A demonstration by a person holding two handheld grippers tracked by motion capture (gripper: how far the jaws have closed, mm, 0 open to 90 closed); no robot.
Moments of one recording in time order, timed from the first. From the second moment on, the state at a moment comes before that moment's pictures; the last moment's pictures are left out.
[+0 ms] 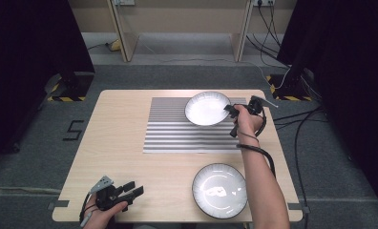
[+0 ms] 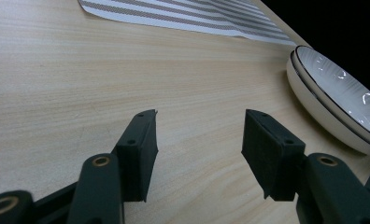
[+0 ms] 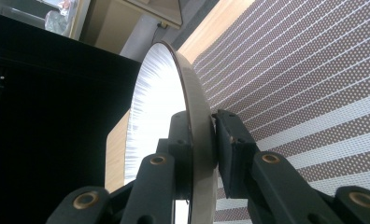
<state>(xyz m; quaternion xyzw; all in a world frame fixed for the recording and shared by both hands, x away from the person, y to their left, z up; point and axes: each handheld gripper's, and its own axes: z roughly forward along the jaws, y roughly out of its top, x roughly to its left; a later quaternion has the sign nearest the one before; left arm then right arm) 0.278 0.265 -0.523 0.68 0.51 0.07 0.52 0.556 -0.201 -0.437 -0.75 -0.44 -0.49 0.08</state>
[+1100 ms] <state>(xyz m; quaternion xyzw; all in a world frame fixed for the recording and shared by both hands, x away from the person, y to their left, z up) 0.278 0.264 -0.523 0.68 0.51 0.07 0.52 0.566 -0.185 -0.457 -0.76 -0.43 -0.48 0.08</state>
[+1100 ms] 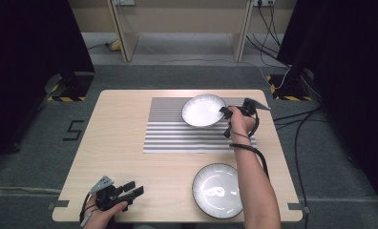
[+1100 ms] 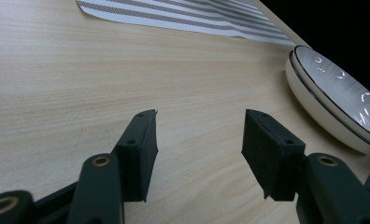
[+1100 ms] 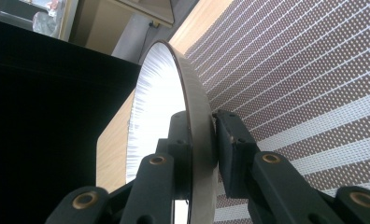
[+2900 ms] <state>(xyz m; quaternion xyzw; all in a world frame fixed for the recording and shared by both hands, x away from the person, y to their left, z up) 0.278 0.264 -0.523 0.68 0.51 0.07 0.52 0.570 -0.180 -0.491 -0.78 -0.44 -0.44 0.07</state>
